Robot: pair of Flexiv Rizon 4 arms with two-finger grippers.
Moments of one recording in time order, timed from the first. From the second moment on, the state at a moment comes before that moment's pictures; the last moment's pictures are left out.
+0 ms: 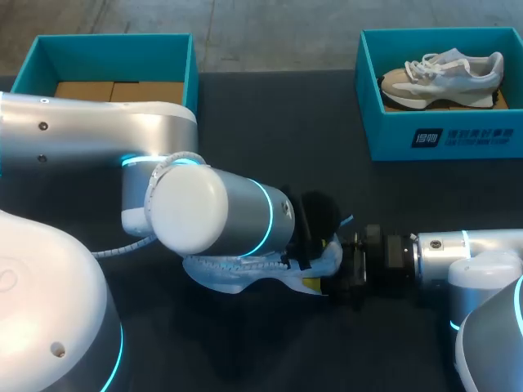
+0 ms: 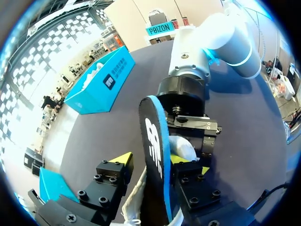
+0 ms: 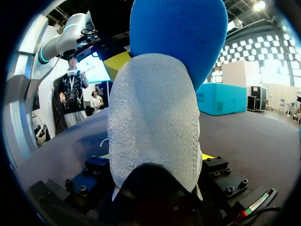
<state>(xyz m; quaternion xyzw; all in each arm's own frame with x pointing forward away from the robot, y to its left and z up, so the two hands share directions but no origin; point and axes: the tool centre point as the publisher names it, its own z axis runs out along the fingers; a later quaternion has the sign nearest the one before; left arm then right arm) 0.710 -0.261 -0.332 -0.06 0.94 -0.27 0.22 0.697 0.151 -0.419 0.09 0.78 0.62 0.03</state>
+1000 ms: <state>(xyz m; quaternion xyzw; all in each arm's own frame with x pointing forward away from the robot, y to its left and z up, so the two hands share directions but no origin) 0.699 -0.271 -0.301 -0.04 0.93 -0.35 0.13 0.697 0.150 -0.419 0.09 0.78 0.62 0.03</state>
